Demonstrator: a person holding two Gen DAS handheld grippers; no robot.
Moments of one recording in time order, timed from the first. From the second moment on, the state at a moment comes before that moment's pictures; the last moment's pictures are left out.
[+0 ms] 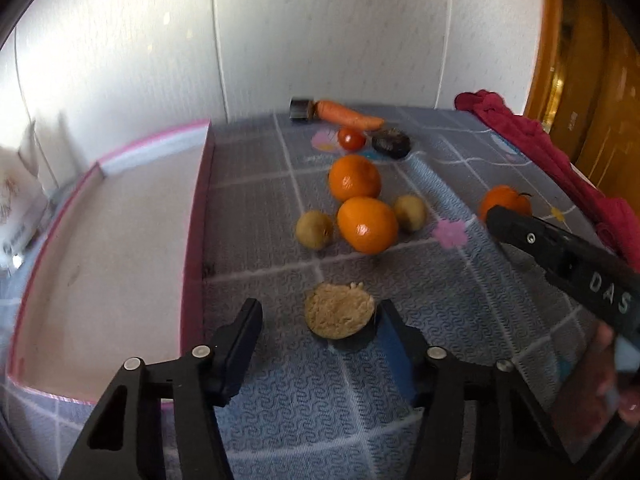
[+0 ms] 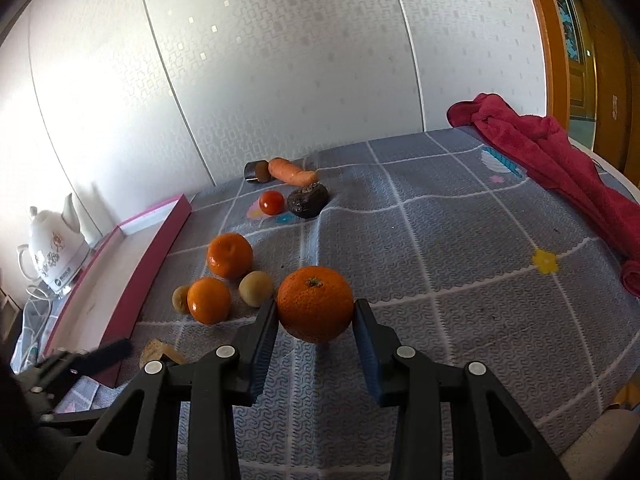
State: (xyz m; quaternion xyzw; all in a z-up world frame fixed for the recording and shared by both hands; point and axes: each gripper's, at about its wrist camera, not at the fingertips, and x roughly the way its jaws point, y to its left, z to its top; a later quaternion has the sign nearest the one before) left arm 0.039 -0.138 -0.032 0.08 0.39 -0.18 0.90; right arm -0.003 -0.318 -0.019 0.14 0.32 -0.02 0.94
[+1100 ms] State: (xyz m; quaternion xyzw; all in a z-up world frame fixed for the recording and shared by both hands) left arm 0.026 -0.130 -0.013 0.08 0.34 -0.22 0.91; right arm -0.004 -0.319 -0.015 0.16 0.31 -0.01 0.94
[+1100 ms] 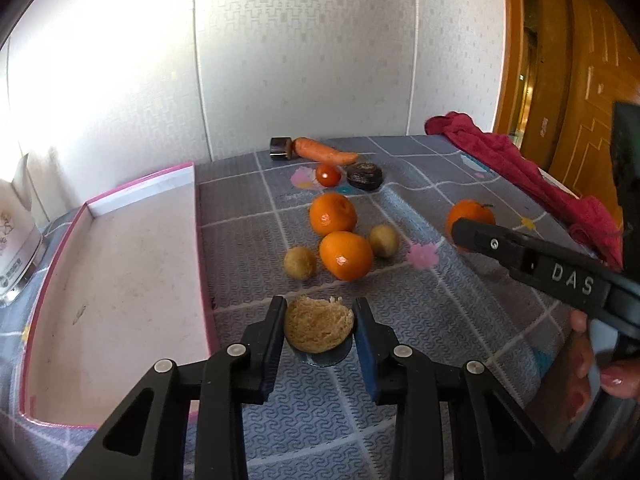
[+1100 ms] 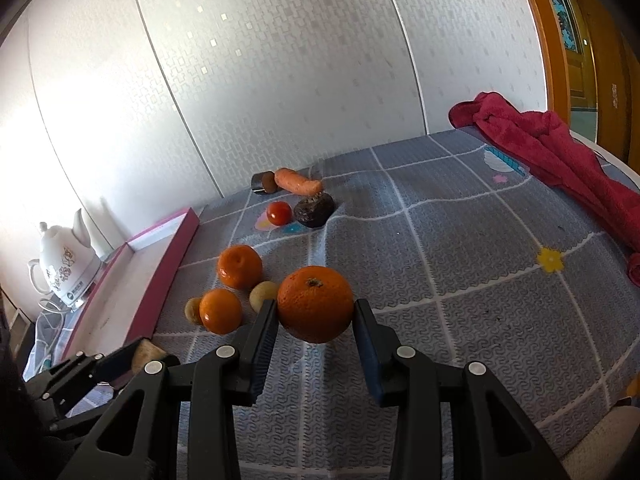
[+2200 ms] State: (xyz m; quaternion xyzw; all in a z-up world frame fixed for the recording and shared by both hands) left arm 0.040 0.058 -0.001 -0.03 0.35 -0.03 0.94; right arm 0.000 -0.157 0.001 0.06 0.32 0.18 0.93
